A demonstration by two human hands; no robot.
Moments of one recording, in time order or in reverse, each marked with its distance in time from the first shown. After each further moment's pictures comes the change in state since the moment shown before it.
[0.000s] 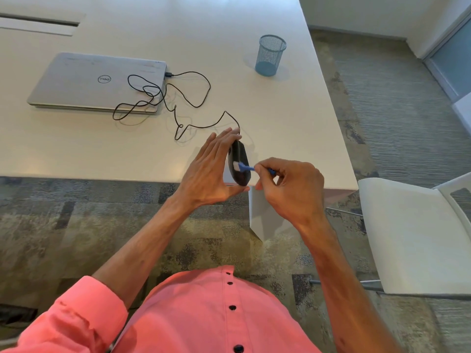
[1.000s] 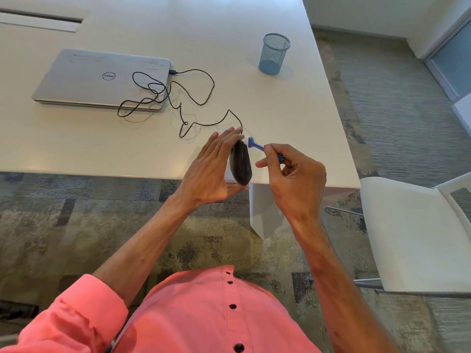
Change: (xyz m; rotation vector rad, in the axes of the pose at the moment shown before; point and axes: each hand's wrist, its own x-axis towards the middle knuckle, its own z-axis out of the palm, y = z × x) left_hand -0.007 -0.002 -0.008 0.014 0.013 0.031; right_hand -0.001 -0.010 0.020 0.292 0.254 0.131
